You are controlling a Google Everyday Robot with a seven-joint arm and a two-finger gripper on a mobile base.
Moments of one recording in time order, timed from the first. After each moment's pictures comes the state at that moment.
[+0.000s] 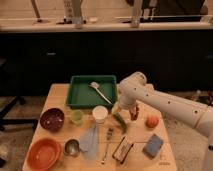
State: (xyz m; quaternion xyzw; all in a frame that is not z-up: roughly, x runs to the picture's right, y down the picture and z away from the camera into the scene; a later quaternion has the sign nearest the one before) arm 0.108 0.137 0.828 -0.19 -0.26 -0.67 0.67
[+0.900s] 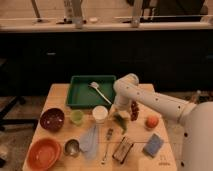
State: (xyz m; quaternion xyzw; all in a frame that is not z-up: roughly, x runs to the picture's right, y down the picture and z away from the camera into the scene) arm 0.092 0.158 0.873 -0.22 -0.30 -0.69 0.62
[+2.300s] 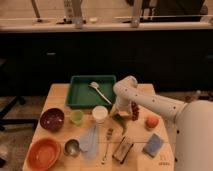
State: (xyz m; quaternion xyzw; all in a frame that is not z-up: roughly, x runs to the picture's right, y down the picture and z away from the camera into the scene) arm 0.104 0.166 0.904 -0.25 -0.26 -0.64 0.67
